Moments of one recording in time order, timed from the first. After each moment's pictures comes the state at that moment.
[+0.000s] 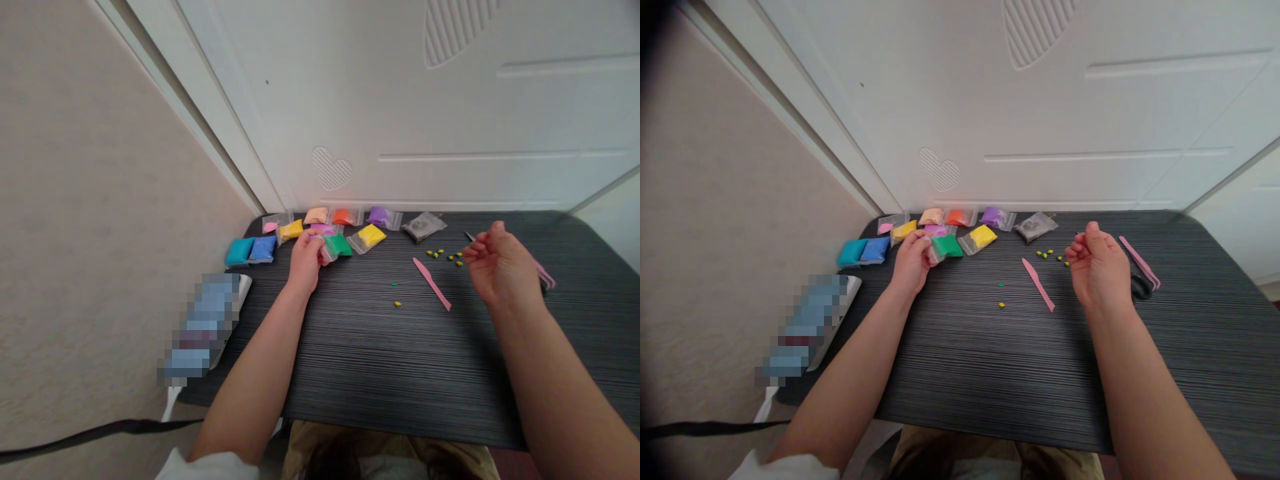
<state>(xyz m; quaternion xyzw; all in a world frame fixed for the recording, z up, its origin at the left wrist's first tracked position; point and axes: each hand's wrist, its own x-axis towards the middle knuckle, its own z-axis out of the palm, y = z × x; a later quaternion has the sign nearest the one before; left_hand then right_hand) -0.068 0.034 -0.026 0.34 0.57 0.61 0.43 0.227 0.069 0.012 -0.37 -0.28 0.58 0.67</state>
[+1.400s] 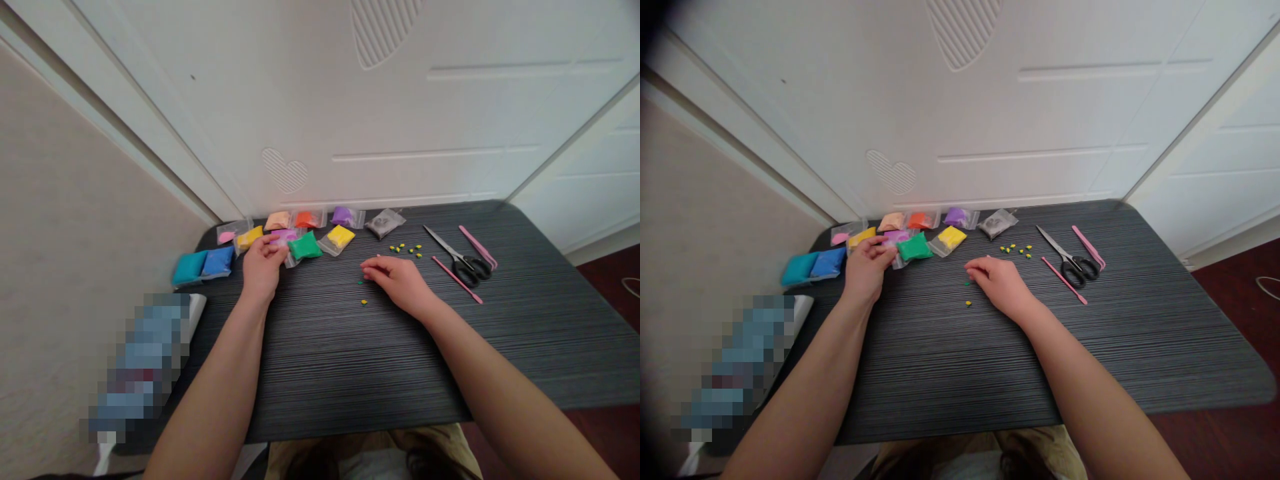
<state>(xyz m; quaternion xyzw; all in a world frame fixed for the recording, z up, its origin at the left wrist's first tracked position) -0.083 0.040 -0.034 0.42 0.61 0.60 0.30 0.186 0.036 -0.005 -0.44 -0.78 0.33 0.29</state>
